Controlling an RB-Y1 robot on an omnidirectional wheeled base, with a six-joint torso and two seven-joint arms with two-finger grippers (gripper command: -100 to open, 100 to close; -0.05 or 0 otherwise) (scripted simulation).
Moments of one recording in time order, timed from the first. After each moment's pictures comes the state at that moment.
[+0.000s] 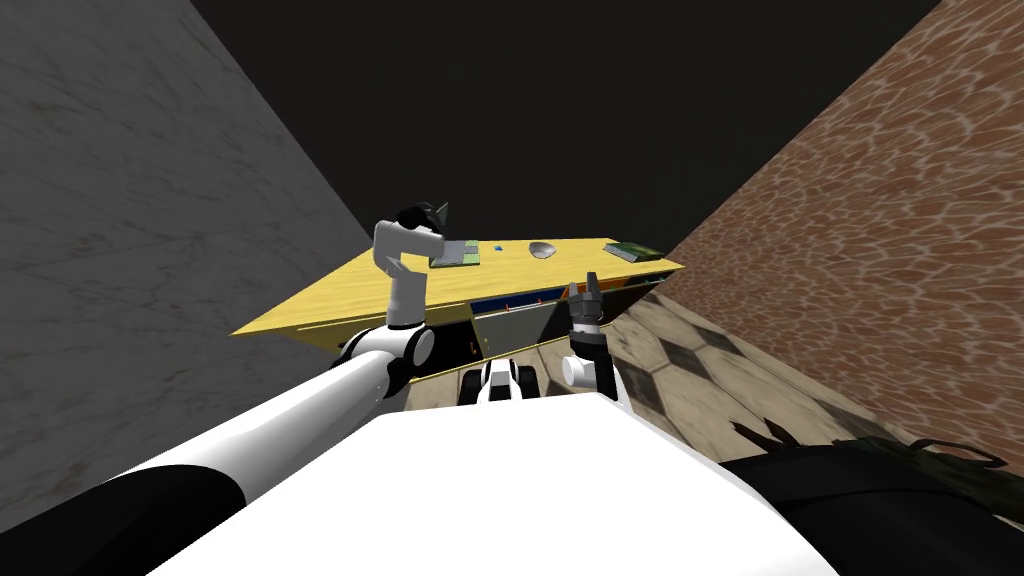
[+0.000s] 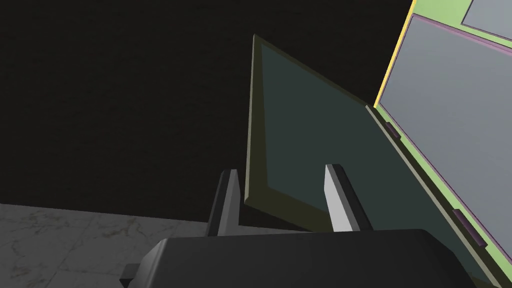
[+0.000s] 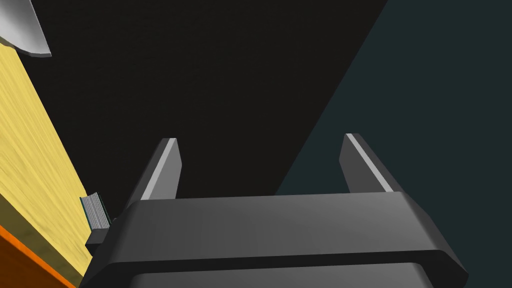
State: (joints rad) left arm -0.82 0.21 0.16 -1.63 -0.25 0.90 0.48; right arm 0.51 0.01 0.05 -2.29 0.05 -0.35 -0.02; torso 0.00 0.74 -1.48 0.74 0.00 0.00
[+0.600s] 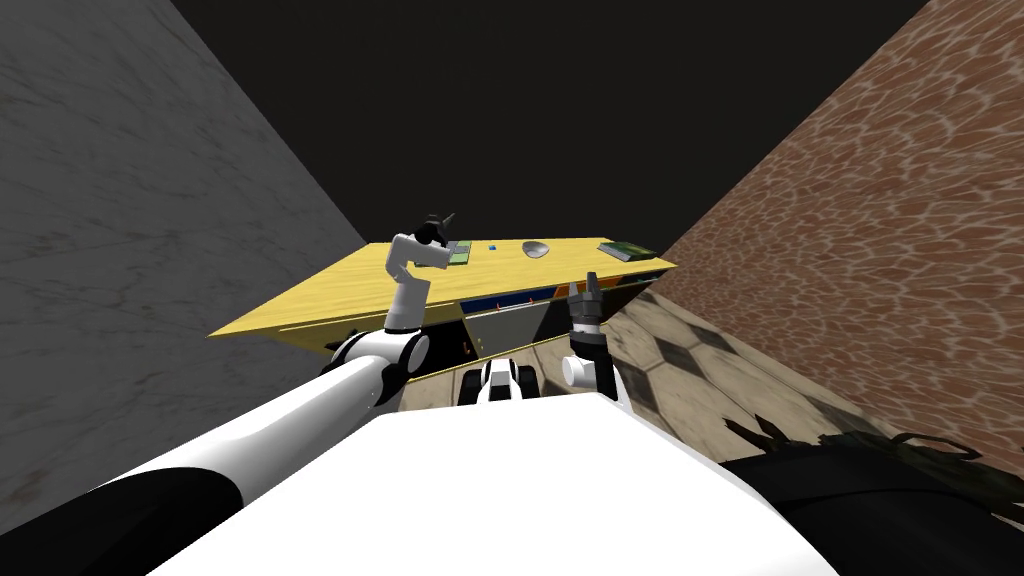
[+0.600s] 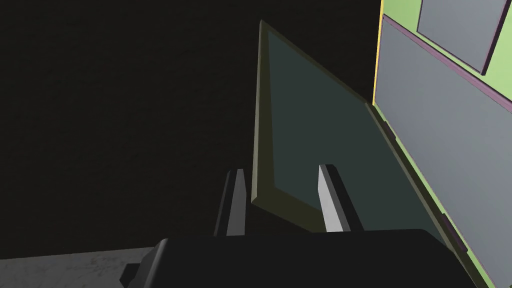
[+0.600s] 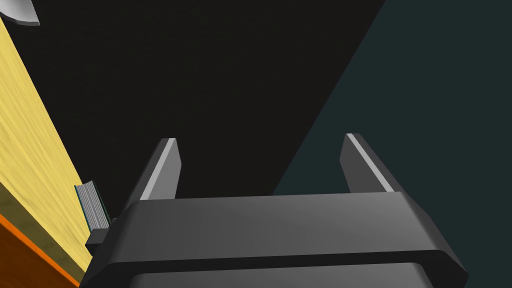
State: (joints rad) left arm -0.77 0.25 0.08 -1.54 -0.31 0.80 0.37; right arm 0.51 0.01 0.05 -2.29 0.05 -0.35 -0.02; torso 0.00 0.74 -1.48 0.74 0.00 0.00
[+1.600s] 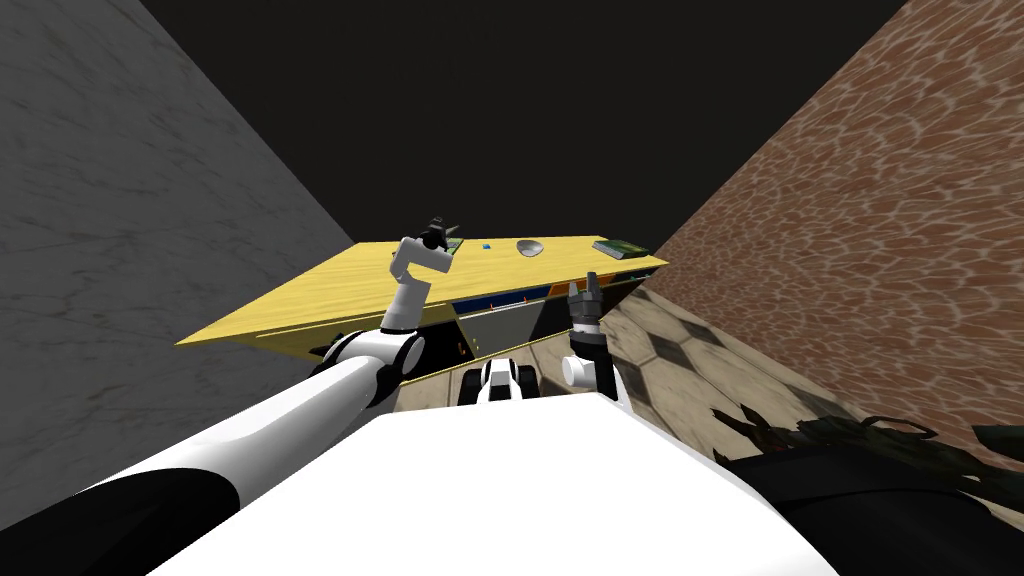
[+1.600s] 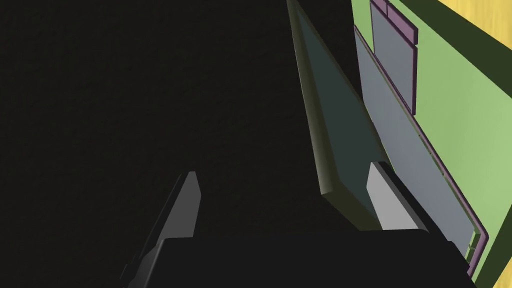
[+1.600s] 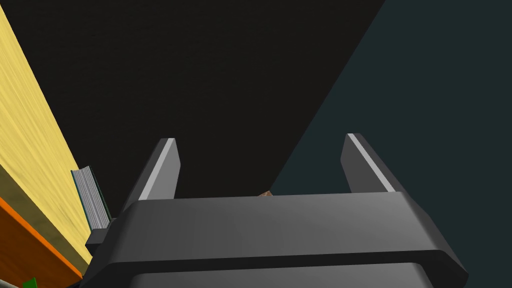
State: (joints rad) left arm -0.76 0.30 0.02 -1.49 -0.37 0.80 0.28; right arm 0.51 0.01 0.05 -2.29 0.05 -0.35 -0.02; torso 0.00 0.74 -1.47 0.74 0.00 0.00
